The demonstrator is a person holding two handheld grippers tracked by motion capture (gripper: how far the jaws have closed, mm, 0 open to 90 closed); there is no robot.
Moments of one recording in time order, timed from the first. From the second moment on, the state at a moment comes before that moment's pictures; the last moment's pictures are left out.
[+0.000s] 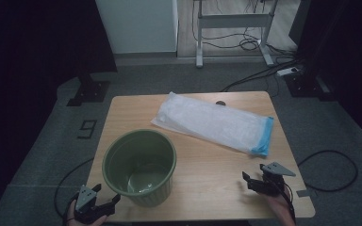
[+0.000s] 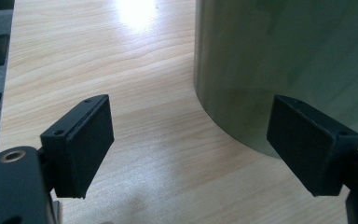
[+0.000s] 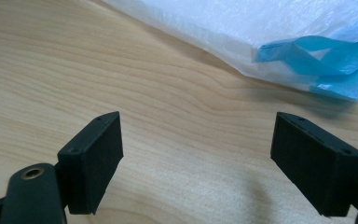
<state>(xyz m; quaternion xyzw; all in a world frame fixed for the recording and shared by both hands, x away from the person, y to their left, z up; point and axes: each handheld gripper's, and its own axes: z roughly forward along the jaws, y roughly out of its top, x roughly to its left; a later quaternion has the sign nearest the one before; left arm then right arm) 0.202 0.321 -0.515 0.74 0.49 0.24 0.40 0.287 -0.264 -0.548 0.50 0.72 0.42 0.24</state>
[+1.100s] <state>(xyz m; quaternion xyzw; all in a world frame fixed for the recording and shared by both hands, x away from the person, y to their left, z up) 0.238 0.249 -0.489 0.82 0.33 0.18 0.42 0.280 -0.253 -0.544 0.49 0.72 0.44 0.24</state>
